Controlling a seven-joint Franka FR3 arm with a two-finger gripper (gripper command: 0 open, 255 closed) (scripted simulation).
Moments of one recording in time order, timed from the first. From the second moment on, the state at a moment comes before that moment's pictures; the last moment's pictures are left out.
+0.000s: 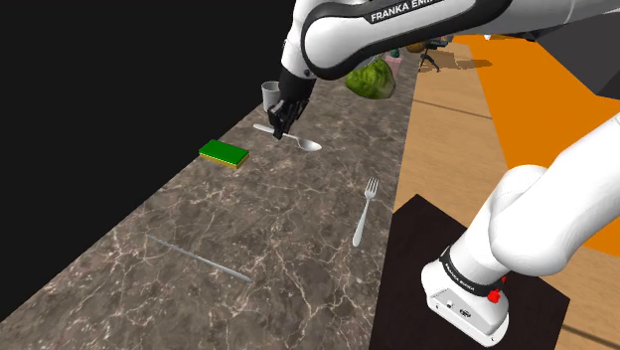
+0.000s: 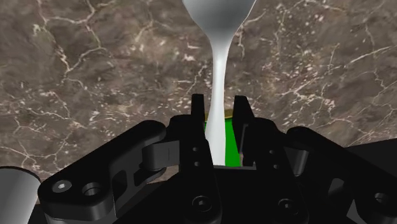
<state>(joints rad) 0.24 -0.20 0.12 -2.24 0.16 2.27 -0.01</state>
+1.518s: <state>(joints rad) 0.21 -0.25 0.06 -2.03 0.15 2.00 -0.05</state>
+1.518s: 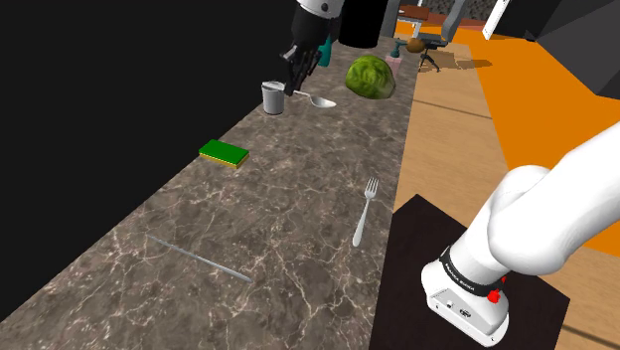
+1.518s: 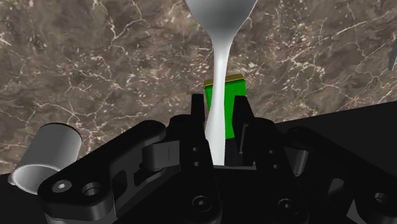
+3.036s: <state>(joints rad) -0.01 0.02 -0.28 -1.70 0.24 1.84 -0.61</state>
